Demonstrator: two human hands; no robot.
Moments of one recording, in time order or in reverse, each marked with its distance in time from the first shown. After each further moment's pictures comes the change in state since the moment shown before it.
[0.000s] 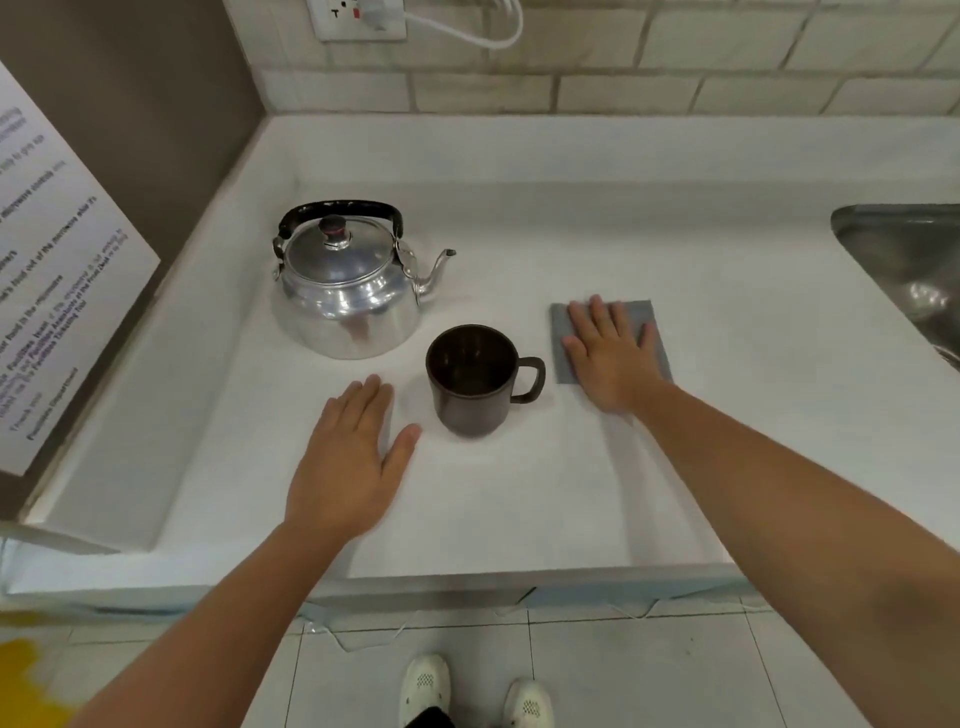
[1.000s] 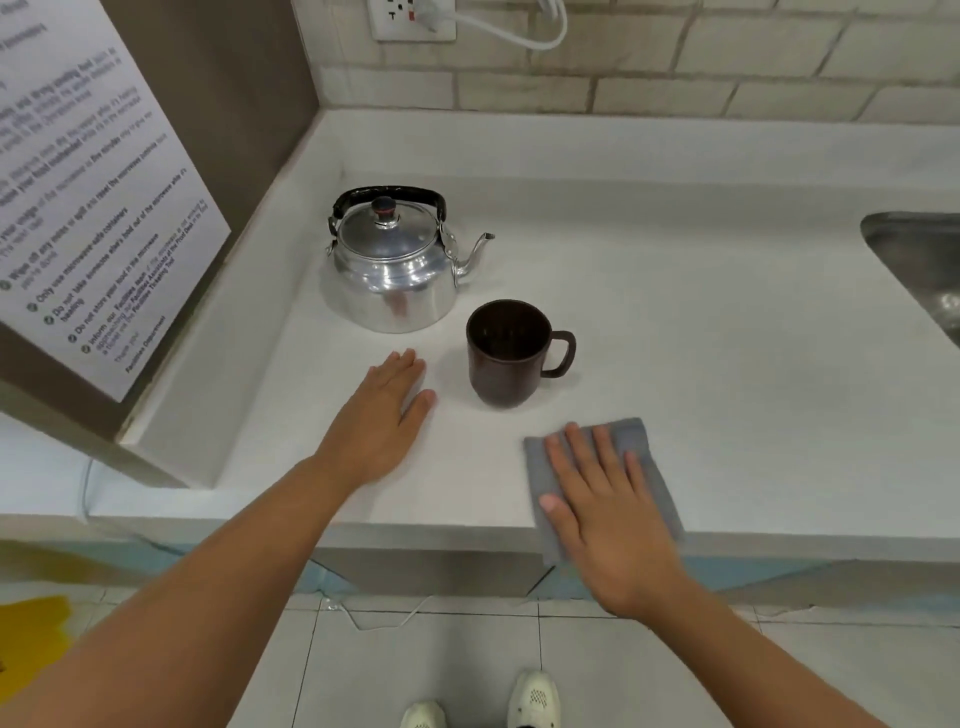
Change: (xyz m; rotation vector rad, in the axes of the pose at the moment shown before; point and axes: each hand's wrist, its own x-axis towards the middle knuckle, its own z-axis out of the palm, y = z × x) left_hand -0.001 -0.008 -0.022 -0.169 -0.142 -0.002; right_hand -0.203 -0.063 0.029 0.119 -0.046 -0.227
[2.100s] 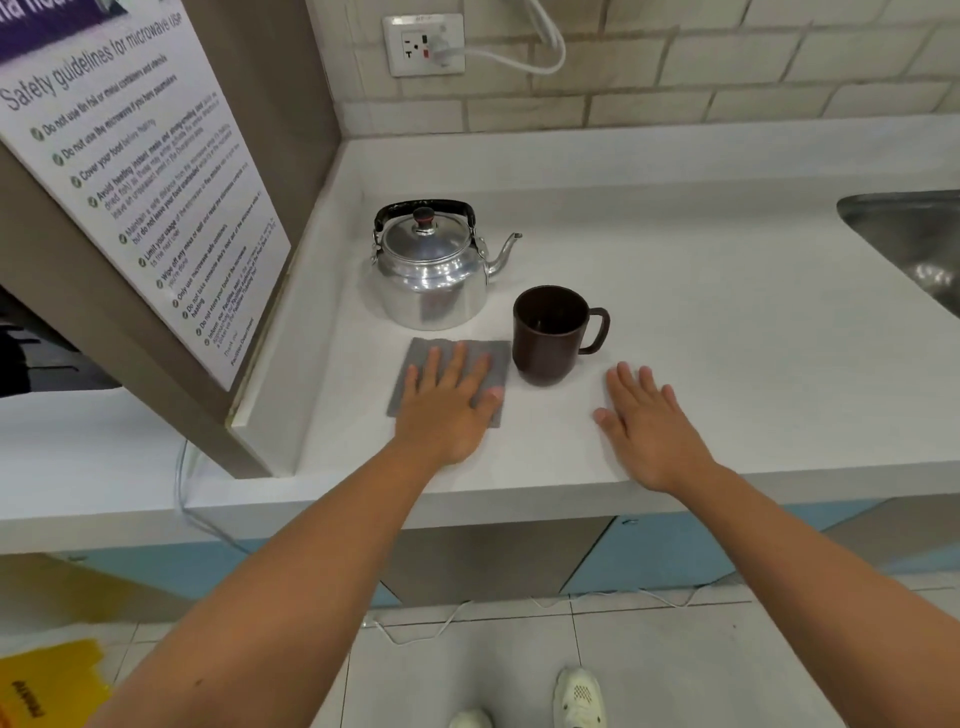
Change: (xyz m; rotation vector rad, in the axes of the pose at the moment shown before) left_hand 0.003 0.000 0.012 0.368 -0.145 -0.007; right_hand 0.040 0.005 -0.011 0.012 0.027 0.190
